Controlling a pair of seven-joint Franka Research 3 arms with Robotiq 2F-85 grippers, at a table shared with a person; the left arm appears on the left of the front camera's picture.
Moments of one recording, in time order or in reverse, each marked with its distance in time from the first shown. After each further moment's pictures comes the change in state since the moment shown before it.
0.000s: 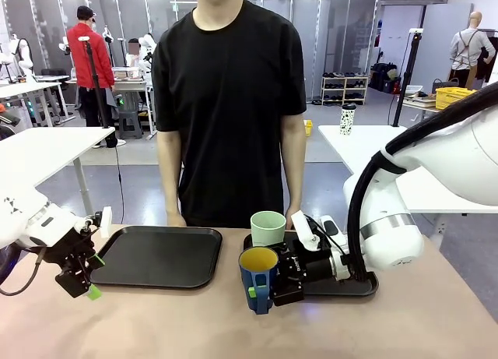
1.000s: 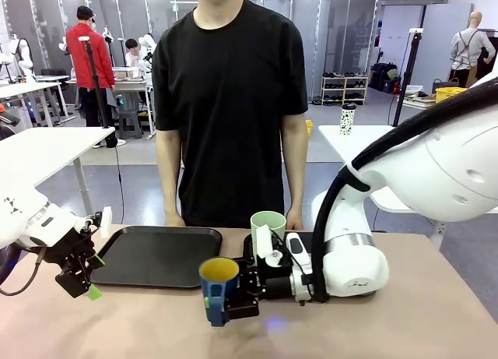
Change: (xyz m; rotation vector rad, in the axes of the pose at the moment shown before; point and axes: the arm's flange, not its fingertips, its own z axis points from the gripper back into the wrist) left arm 0.000 0.000 0.000 0.000 0.000 0.000; right arm 0.003 0.017 -0.091 -0.088 -0.081 -0.064
